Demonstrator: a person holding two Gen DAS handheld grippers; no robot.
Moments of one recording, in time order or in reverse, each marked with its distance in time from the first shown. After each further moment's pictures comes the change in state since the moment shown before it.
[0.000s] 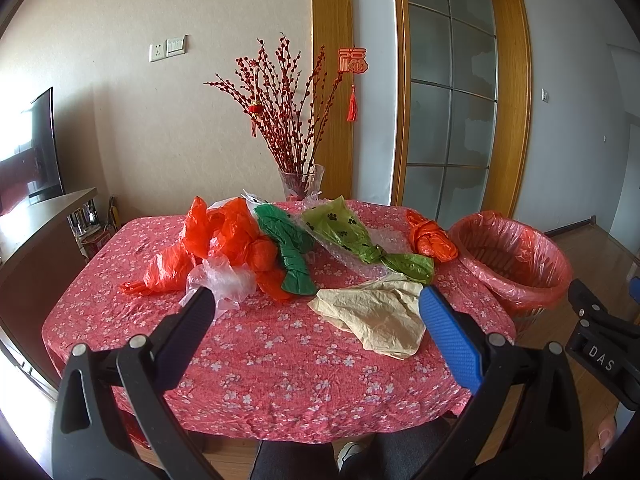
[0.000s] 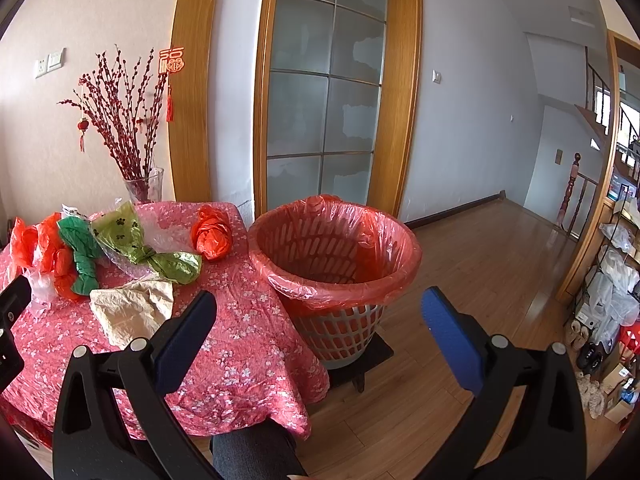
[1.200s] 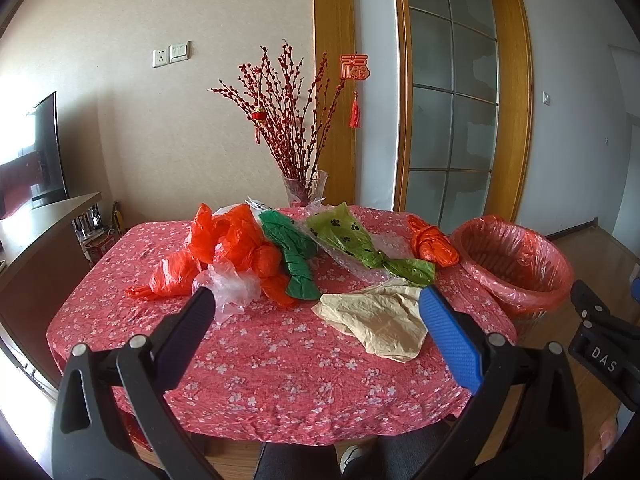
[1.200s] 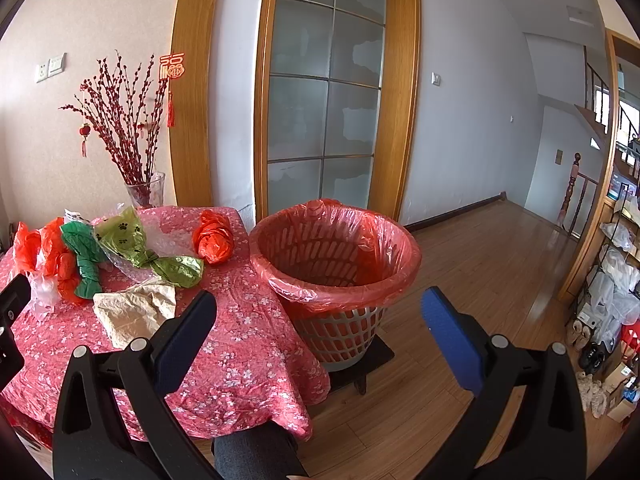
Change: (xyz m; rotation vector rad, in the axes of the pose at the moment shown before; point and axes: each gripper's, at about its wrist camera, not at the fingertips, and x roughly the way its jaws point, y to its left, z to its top) left arm -0.006 0.000 0.001 0.000 -0.027 0.014; right arm -0.004 0.001 0.001 0.001 -0.006 0.003
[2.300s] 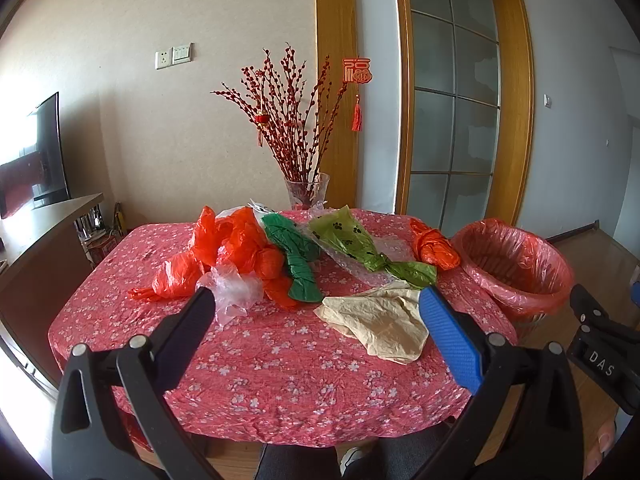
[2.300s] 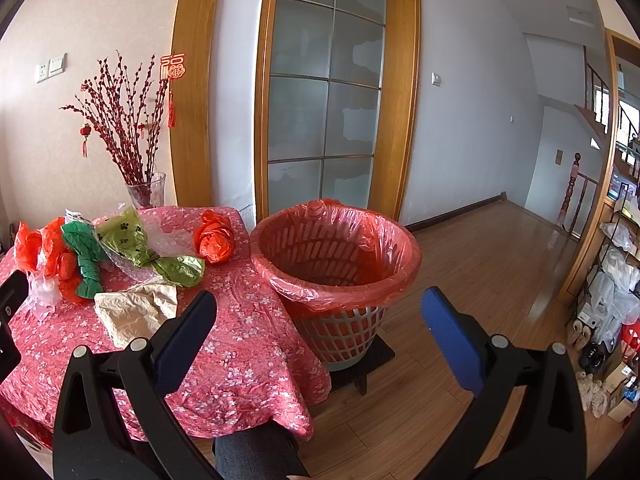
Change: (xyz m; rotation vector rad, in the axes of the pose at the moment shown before) left arm -0.001 0.002 0.003 -0.004 -0.003 0.002; right arm -0.001 0.003 0.001 0.001 0.000 0.000
